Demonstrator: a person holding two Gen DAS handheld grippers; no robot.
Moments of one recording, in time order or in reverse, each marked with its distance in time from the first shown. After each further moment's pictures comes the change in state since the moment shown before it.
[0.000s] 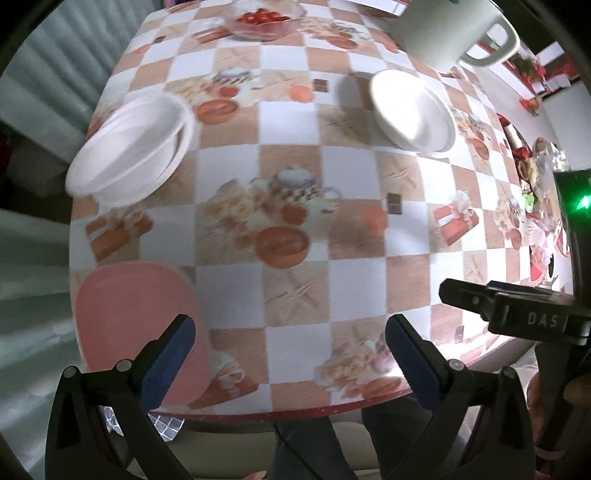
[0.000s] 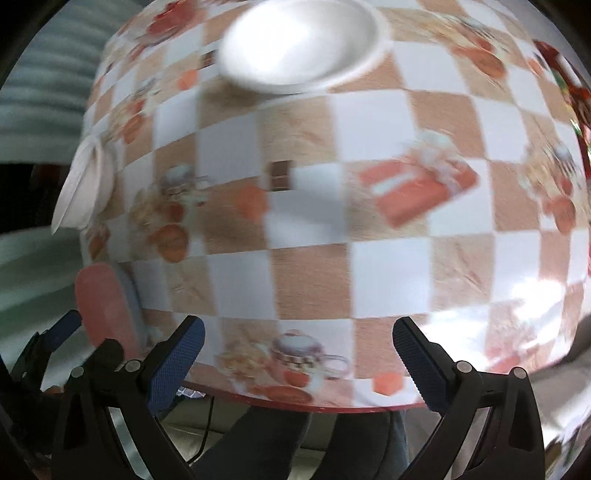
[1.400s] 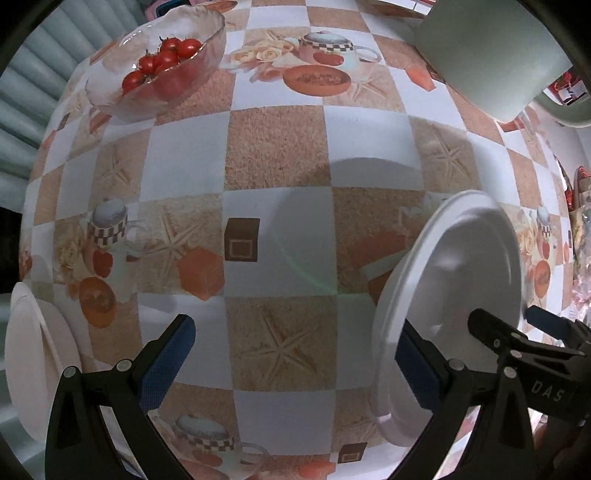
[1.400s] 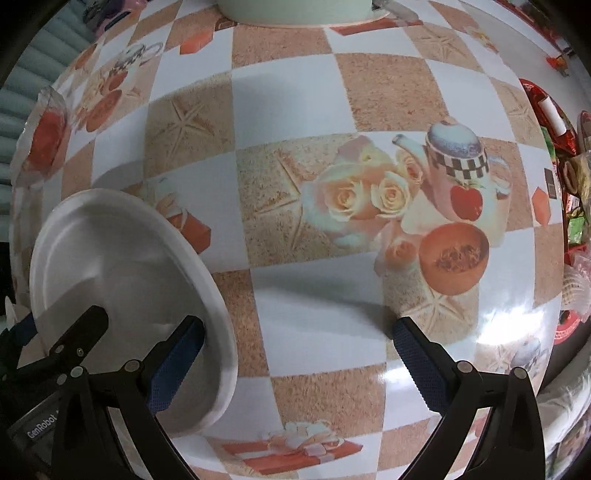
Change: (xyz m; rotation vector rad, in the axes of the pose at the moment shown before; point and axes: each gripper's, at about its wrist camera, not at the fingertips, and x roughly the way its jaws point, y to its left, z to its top) left arm 0.114 -0.071 0.200 -0.025 -0.026 0.111; right arm 0.029 -0.057 0.208 -0.003 -0.133 -0.169
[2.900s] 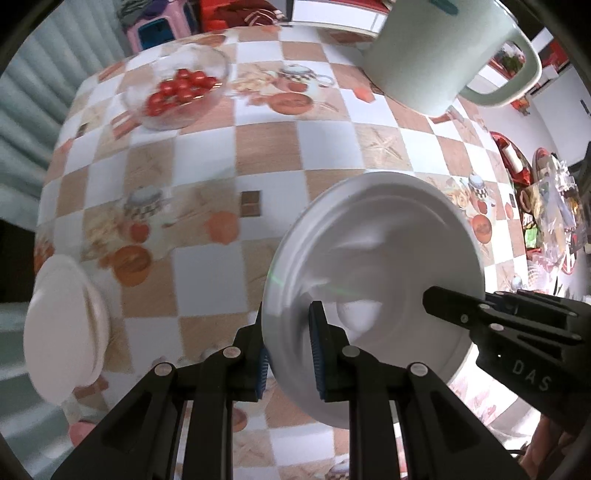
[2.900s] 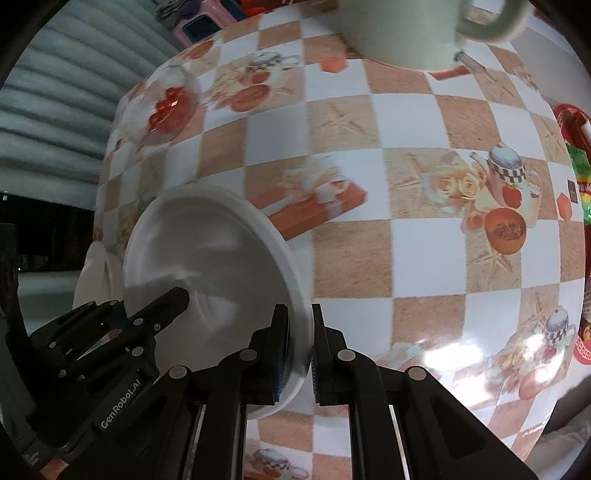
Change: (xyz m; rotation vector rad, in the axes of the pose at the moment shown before) left arm -0.075 0.019 -0.049 0.073 -0.055 -0.100; right arm -0.078 0.043 -0.068 -0.118 -0.044 0.245
